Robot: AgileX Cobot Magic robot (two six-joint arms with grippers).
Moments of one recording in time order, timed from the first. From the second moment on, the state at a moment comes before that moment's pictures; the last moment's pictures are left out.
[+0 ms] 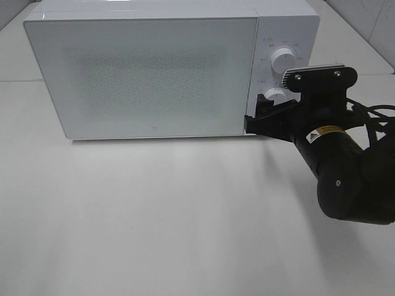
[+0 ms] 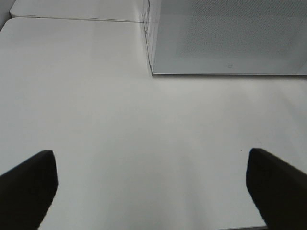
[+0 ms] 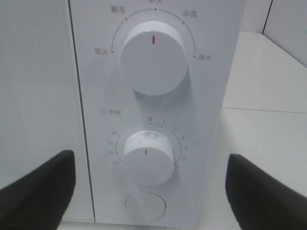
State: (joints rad) left arm -0.01 0.00 -0.52 -0.16 1.07 0.03; right arm 0.61 1.89 -0.55 0.61 -1.21 -0.25
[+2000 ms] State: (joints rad) left arm -0.01 0.00 -0.52 -0.16 1.07 0.03; right arm 0.55 2.07 -0.74 0.59 -1.18 -0.24
